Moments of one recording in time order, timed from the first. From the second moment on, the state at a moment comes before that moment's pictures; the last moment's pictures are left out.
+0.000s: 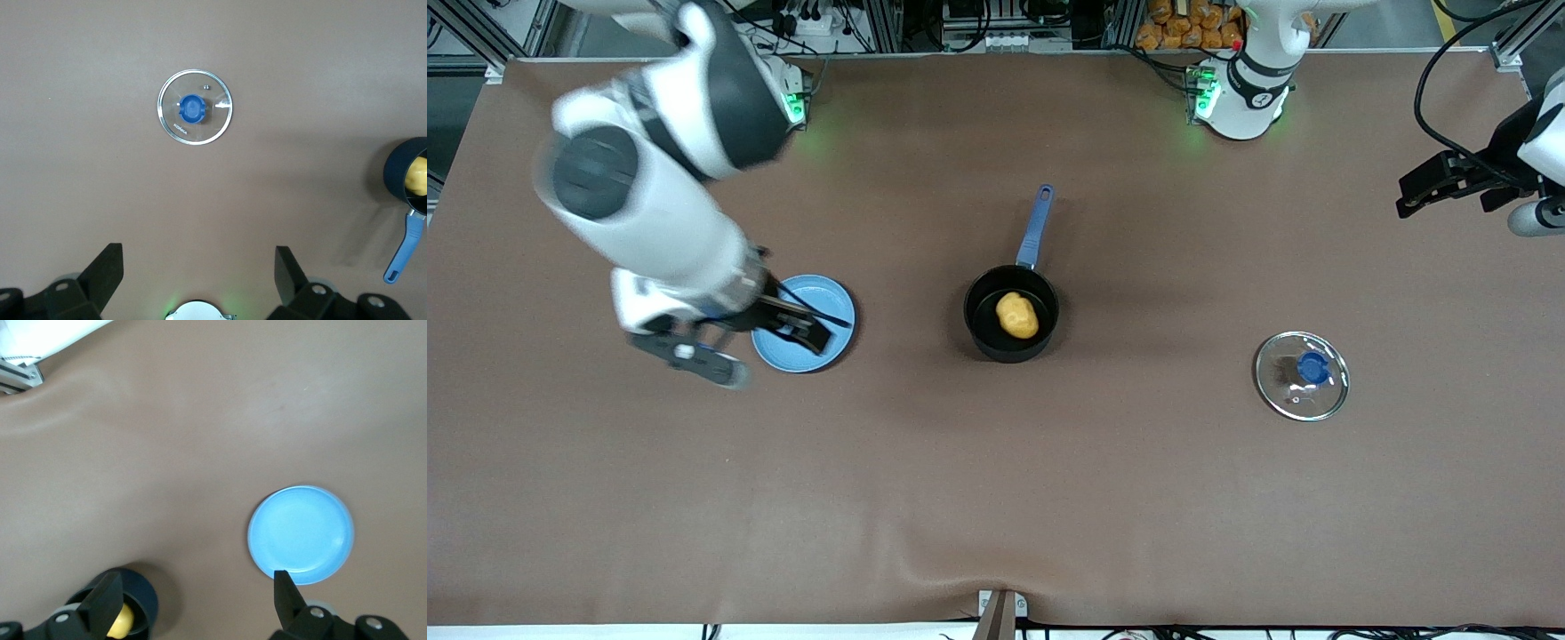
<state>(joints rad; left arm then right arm) 0.00 0.01 -0.08 -1.48 0.02 1.41 -0.14 0.27 0.38 0.11 -1.21 -0.01 1.62 0.74</state>
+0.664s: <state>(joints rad) 0.00 0.01 -0.07 -1.47 0.02 1.42 -0.14 0.01 0.17 0.09 -1.22 -0.01 1.36 0.26</state>
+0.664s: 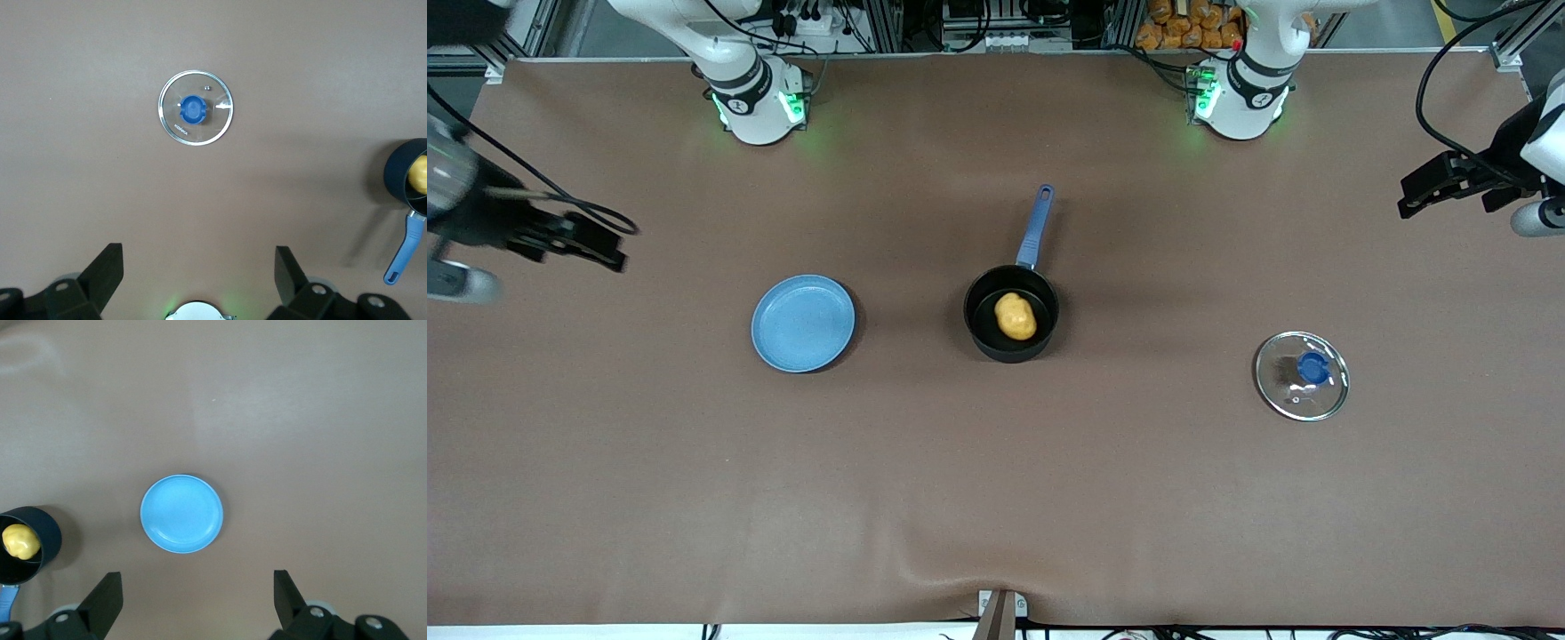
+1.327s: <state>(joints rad) 0.00 0.01 -0.07 -1.48 0.02 1.42 -0.14 0.02 -0.08 0.02 -1.51 -0.03 1.42 0.24</state>
